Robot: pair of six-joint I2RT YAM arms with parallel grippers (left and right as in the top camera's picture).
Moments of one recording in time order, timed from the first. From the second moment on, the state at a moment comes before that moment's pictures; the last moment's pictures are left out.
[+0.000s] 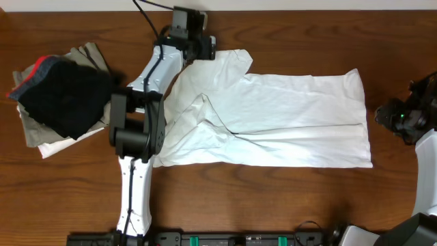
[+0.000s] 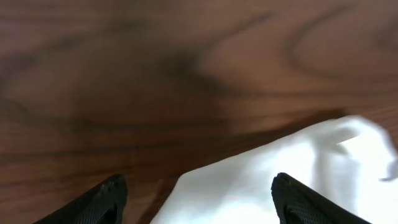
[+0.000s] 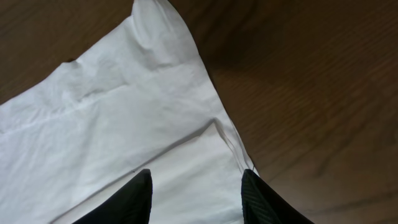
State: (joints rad) left arm -0.22 2.42 1.93 -0.41 0.20 -0.11; right arm -0.46 1.41 1.08 -0.75 -0.16 0.18
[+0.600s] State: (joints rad) left arm -0.25 2.47 1.95 -0.47 0.20 0.06; right arm -0.46 1.41 1.08 -0.77 -0.16 0.17
